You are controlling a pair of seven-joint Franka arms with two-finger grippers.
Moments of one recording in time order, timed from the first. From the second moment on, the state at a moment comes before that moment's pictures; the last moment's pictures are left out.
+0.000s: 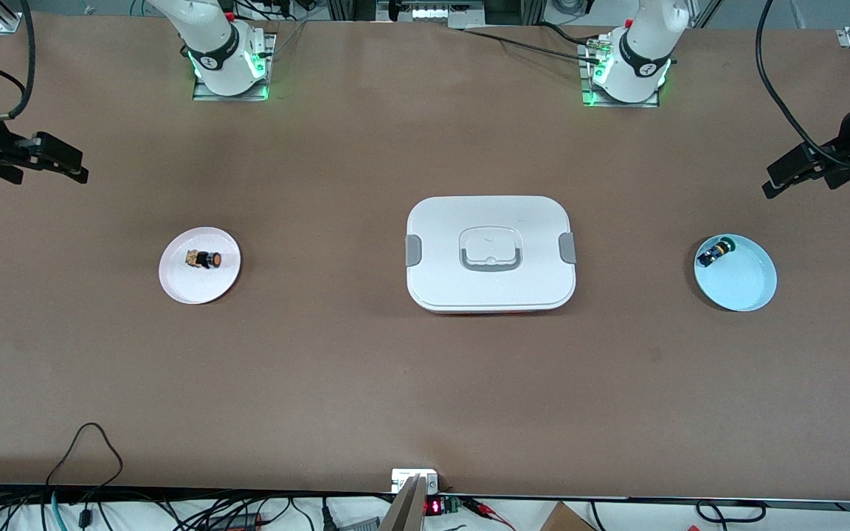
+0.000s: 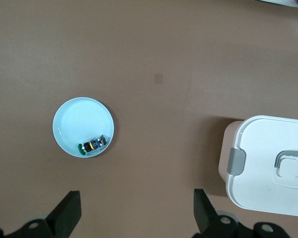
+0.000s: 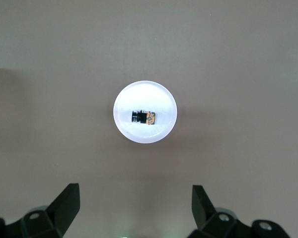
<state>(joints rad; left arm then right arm) 0.00 -0.03 0.01 -1.62 -0.02 1.63 -0.17 0.04 0.06 -0.03 -1.54 0.00 1.52 -0.01</state>
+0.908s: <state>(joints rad) 0.00 -0.02 0.01 -1.62 -0.02 1.63 -0.18 0.07 0.25 -0.04 -1.61 0.00 1.76 0.00</state>
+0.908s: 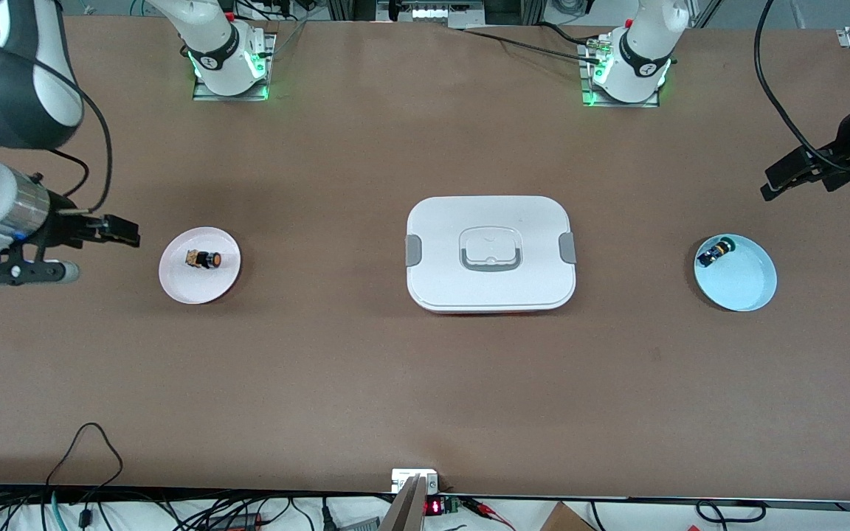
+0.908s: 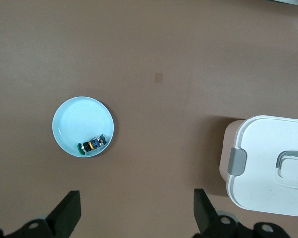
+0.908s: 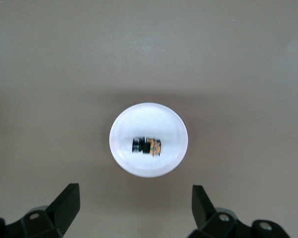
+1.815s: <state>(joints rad) 0.00 -0.02 0.01 -1.62 -0.02 1.63 -0.18 0.07 0.29 -0.04 -2.08 0.00 2.32 -0.01</state>
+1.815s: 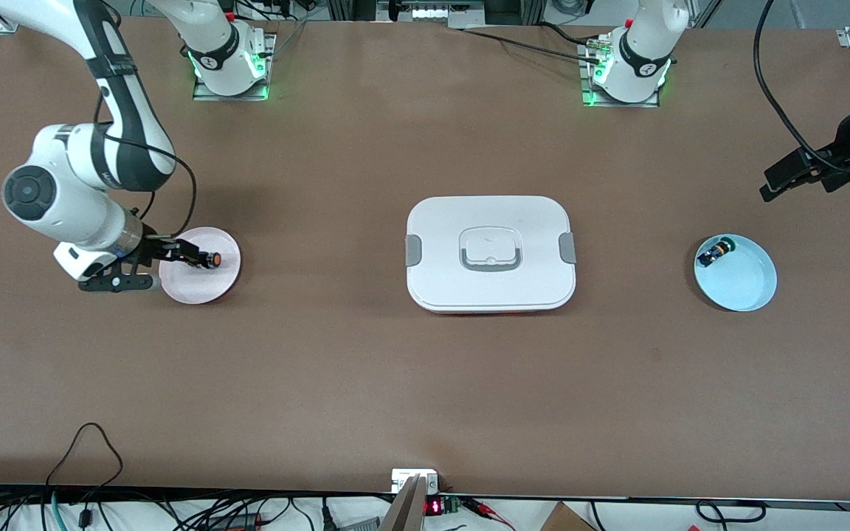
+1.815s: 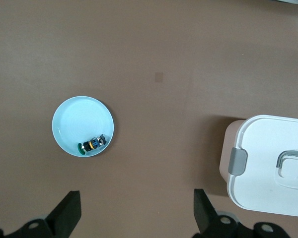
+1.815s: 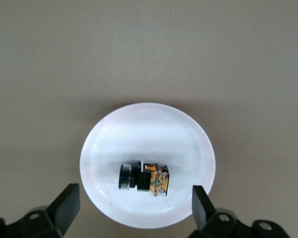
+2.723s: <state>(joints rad) 0.00 -0.01 0.01 -1.63 -0.02 1.63 -0.18 0.07 0.44 -0.04 -2.12 0.01 2.44 -0.01</state>
